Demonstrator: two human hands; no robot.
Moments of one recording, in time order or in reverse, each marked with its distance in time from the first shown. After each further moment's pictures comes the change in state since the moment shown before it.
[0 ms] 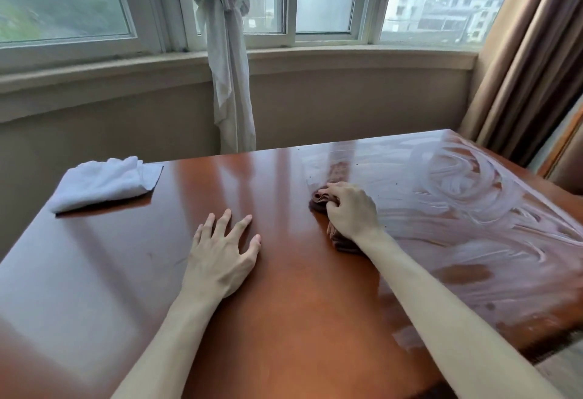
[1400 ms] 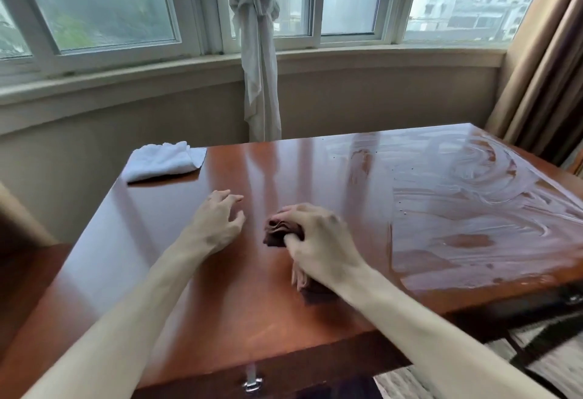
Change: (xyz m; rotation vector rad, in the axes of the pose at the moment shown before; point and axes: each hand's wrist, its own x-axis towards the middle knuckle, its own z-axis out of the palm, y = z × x) left_hand -0.033 -0.065 -0.051 -0.187 -0.011 -0.023; right_hand -0.160 -0.132 -0.031 0.267 -0.096 -0.317
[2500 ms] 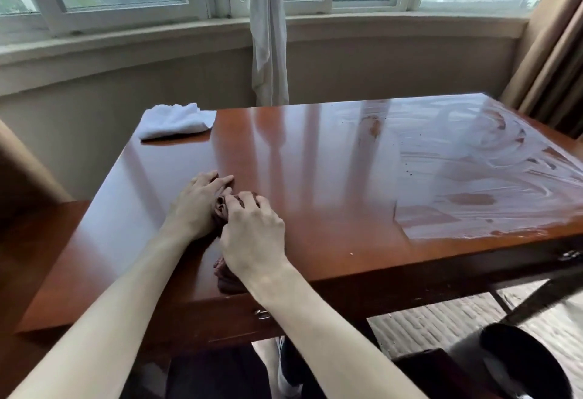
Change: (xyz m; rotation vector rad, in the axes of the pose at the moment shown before) left_hand -0.071 -0.038 -0.009 0.136 0.037 0.030; right_hand -0.035 -0.102 0.095 -0.214 -0.028 0.112
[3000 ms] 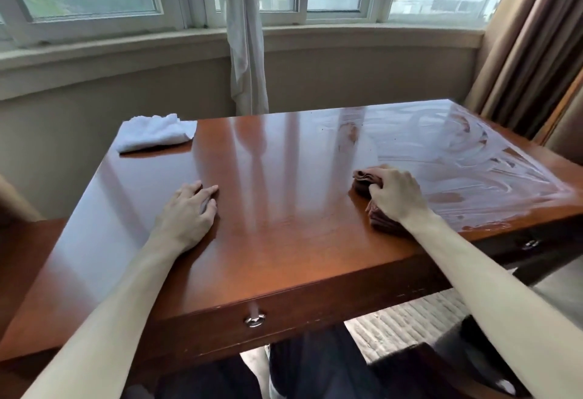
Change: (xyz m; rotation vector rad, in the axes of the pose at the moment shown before) left_hand 0.003 0.001 0.008 -0.070 0.016 -0.039; right_hand 0.025 0.234 -0.123 -0.131 0.070 0.323
